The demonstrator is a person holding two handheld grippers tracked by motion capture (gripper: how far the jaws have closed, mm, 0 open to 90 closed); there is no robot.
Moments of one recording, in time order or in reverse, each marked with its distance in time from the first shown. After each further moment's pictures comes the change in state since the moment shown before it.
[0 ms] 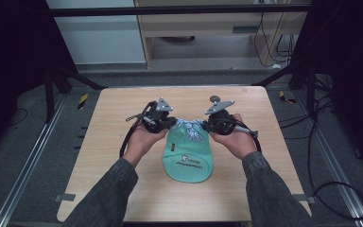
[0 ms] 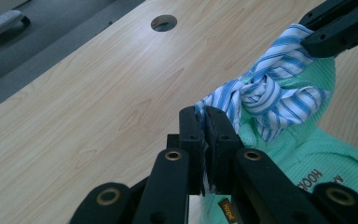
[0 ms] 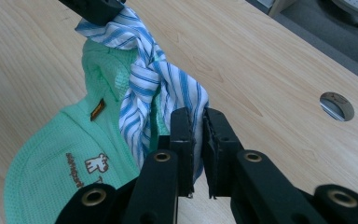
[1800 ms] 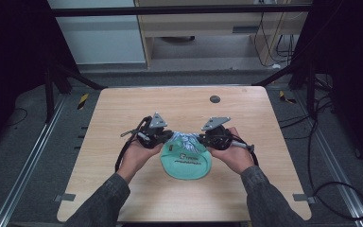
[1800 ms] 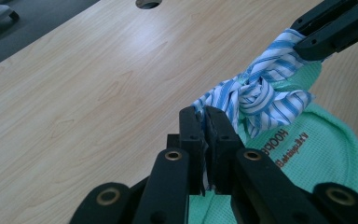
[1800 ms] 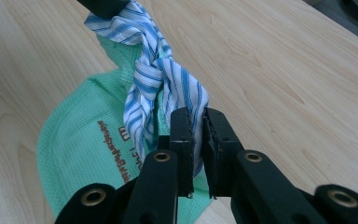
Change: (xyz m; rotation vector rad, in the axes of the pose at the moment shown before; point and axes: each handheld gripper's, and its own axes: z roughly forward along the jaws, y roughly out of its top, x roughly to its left) left arm -0.019 -0.044 -0.007 -0.028 -0.036 0.001; right arm 0.030 -0.031 0.010 -0.007 0.048 -0.043
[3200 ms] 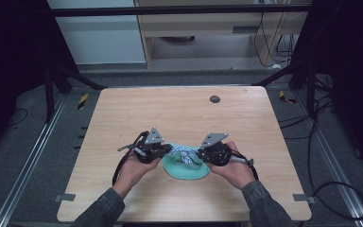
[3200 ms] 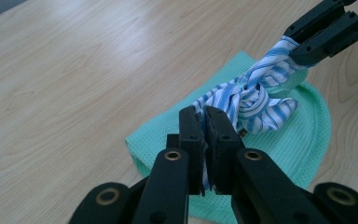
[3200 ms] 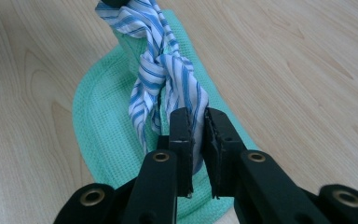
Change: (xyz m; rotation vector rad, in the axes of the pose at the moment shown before) left arm -0.020 -0.040 -0.001 -0.008 -0.060 -0.012; right arm 0.030 -0.030 0.003 0.034 0.042 -0.038
